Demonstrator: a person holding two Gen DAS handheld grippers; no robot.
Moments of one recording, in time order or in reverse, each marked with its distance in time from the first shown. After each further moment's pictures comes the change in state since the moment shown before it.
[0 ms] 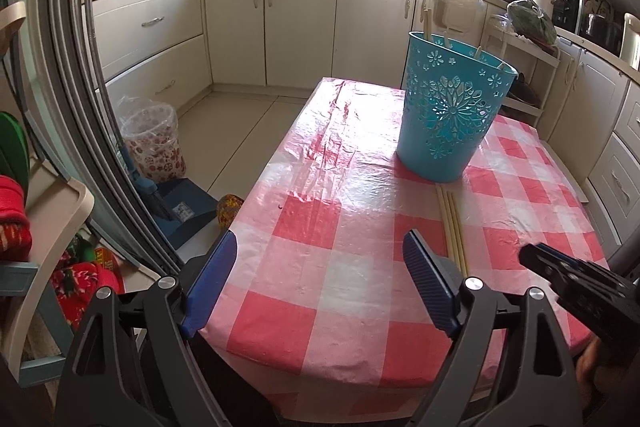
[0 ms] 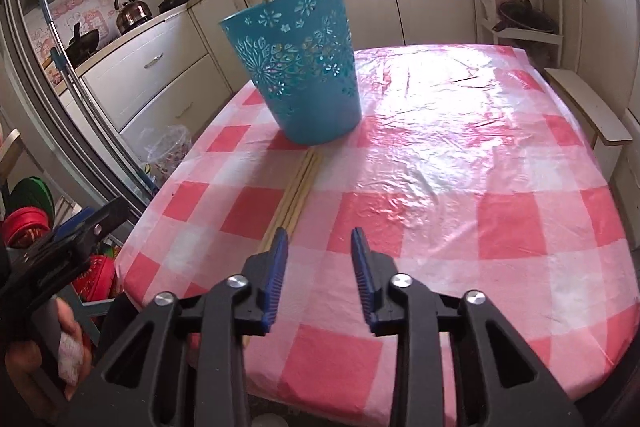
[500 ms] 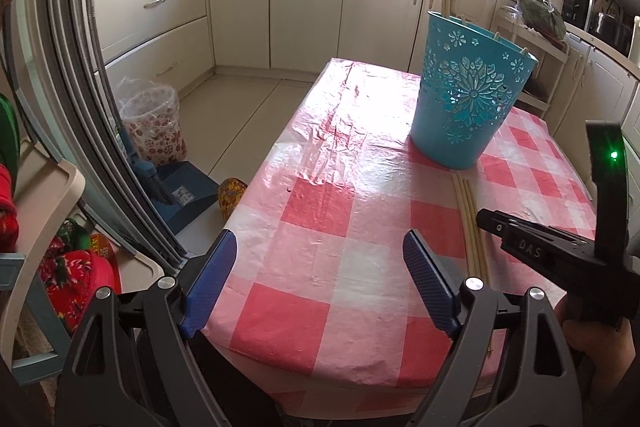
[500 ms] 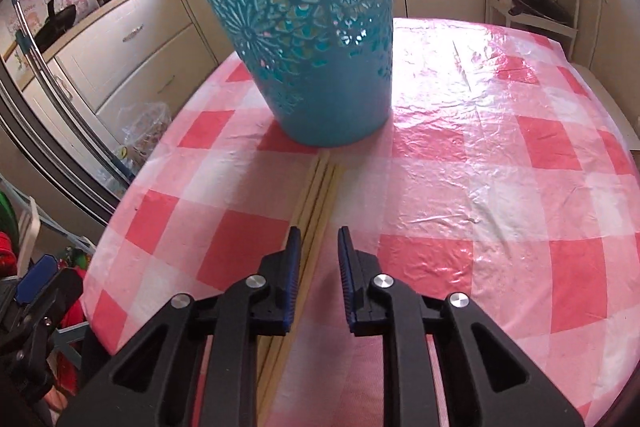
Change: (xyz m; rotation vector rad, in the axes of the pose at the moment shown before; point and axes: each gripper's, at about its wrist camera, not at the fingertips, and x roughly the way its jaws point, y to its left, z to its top) left arm 0.022 0.007 -0.005 -0.013 0.059 0.001; right arm 0.069 0.017 0.021 -0.026 0.115 -0.073
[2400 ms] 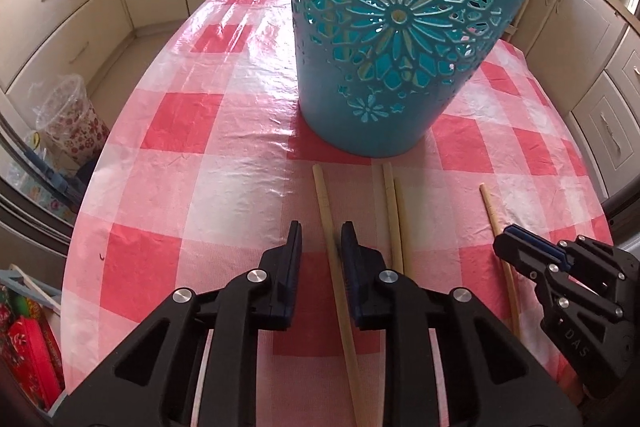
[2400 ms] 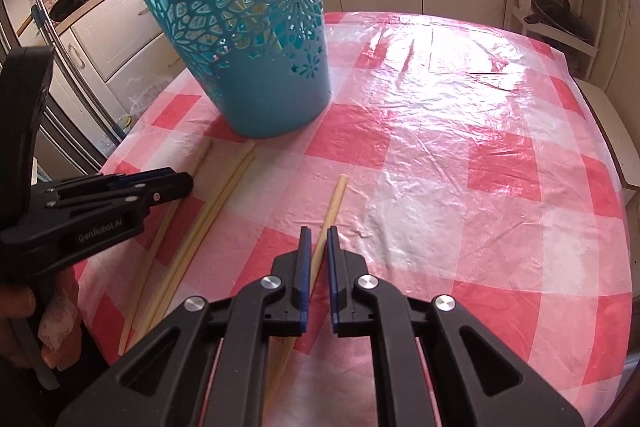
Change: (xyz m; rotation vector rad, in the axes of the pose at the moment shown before) left arm 0.114 -0.098 0.046 0.158 0.279 -0.146; right arm -0.014 -0.066 0.008 -0.115 0.029 0.064
